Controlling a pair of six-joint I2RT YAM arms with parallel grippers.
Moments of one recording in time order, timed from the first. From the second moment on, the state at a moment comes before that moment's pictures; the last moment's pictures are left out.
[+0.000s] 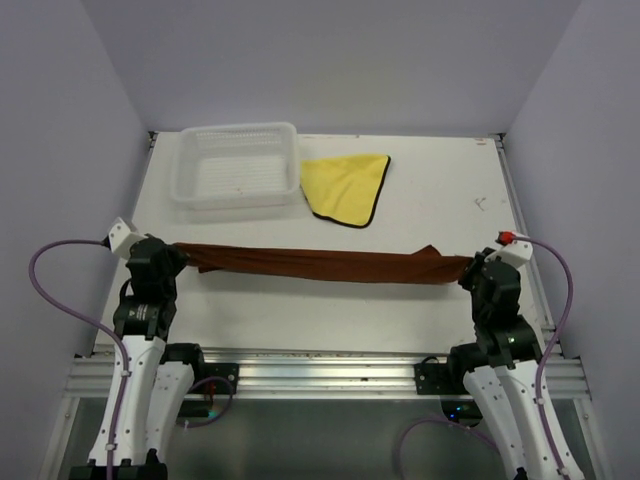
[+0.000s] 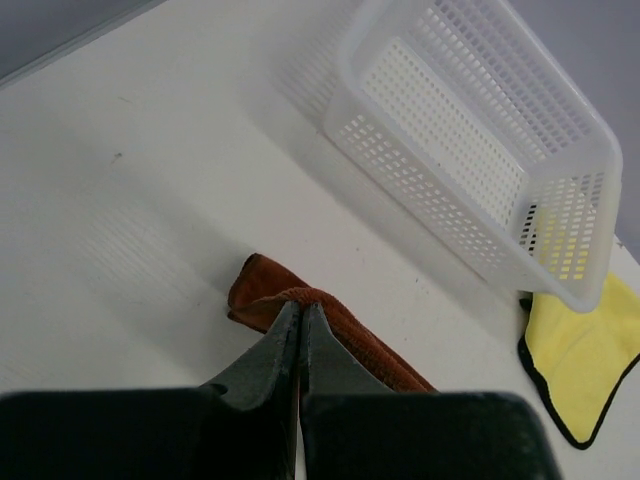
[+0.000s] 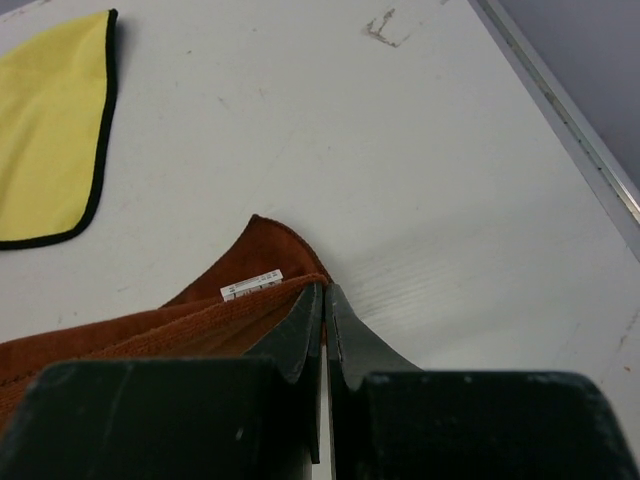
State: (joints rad) left arm 0.02 0.57 0.62 -0.50 -0.36 -0.71; right arm 0.16 0.37 0.50 -0.51 0.43 0.35
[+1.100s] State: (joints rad) left arm 0.03 0.99 0.54 -0.43 -0.39 -0.77; right arm 0.16 0.91 0.47 -0.33 0.43 0.36
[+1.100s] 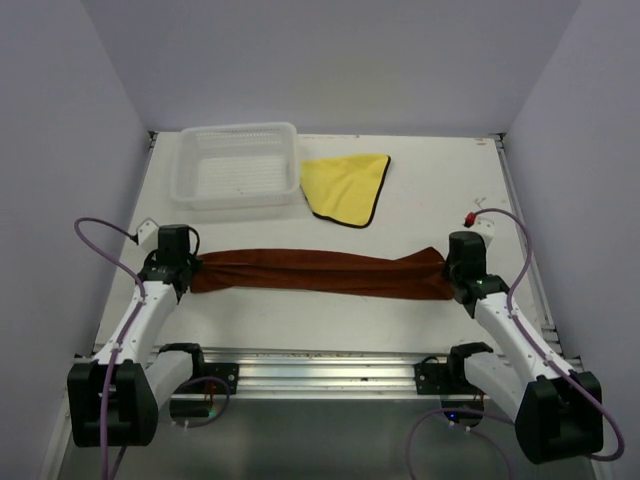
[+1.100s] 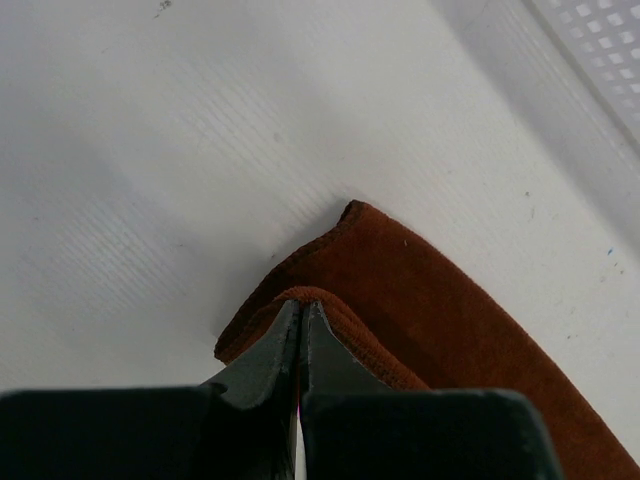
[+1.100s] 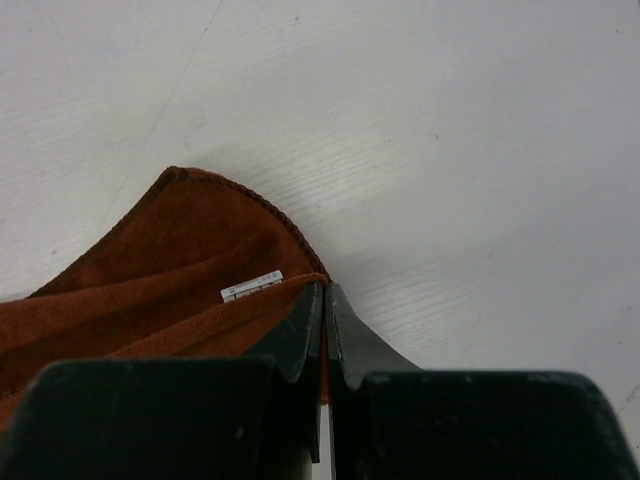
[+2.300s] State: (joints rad) left arm 0.03 1.38 0.78 -0.27 -0.34 -0.62; right arm 0.15 1.45 0.77 -0.12 0.46 0.31
